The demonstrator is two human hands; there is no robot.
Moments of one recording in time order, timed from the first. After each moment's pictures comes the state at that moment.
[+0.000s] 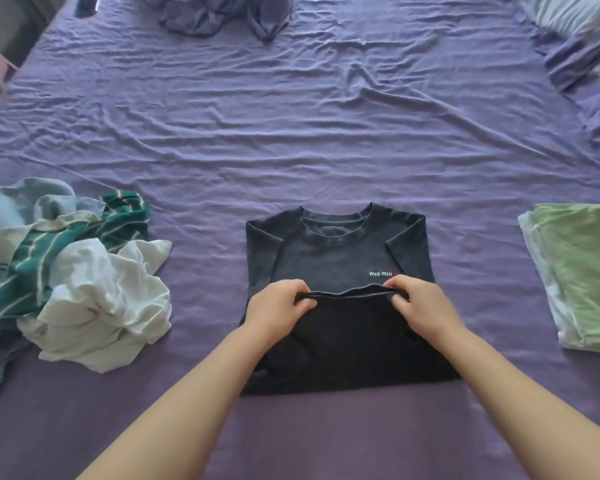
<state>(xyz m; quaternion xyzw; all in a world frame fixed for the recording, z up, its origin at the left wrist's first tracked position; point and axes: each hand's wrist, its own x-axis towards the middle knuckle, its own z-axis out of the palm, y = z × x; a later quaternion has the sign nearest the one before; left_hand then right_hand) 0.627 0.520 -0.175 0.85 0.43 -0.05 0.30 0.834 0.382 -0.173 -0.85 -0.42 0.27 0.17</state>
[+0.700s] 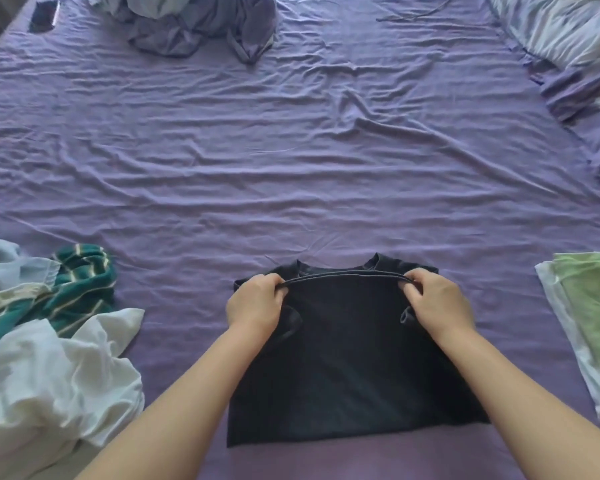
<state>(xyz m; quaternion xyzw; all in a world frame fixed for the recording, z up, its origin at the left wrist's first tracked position) 0.683 0.645 -0.195 0.82 0.52 -0.02 0.24 0.899 0.486 -0.183 -0.93 -0.31 0.17 0.13</state>
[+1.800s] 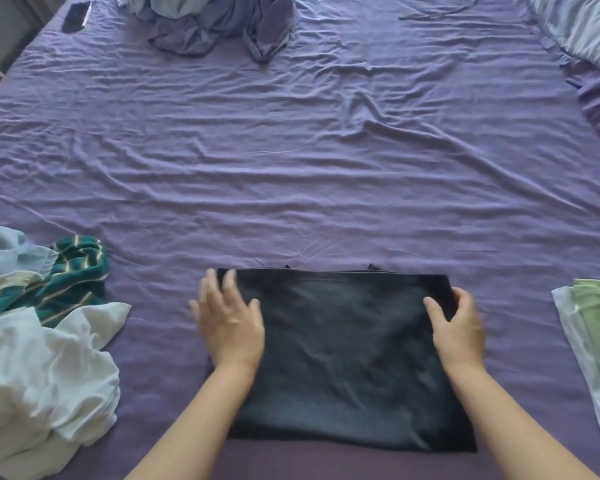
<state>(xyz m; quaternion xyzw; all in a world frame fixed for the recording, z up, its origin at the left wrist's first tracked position) 0.687 0.604 -0.216 0.75 0.64 0.12 0.12 0.936 0.455 -0.235 -0.90 -0.16 0.17 0.38</state>
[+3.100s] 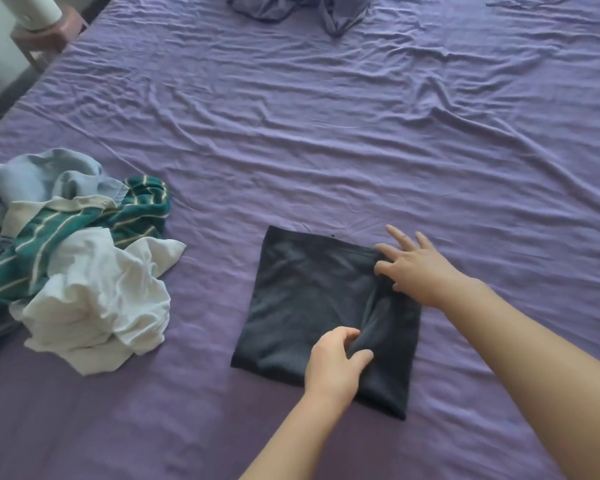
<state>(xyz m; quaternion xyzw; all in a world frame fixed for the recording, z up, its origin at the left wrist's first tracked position) 0.702 0.487 -0.206 0.59 0.60 0.07 0.54 0.903 0.557 -0.192 -0.60 -0.75 0.11 -0.26</state>
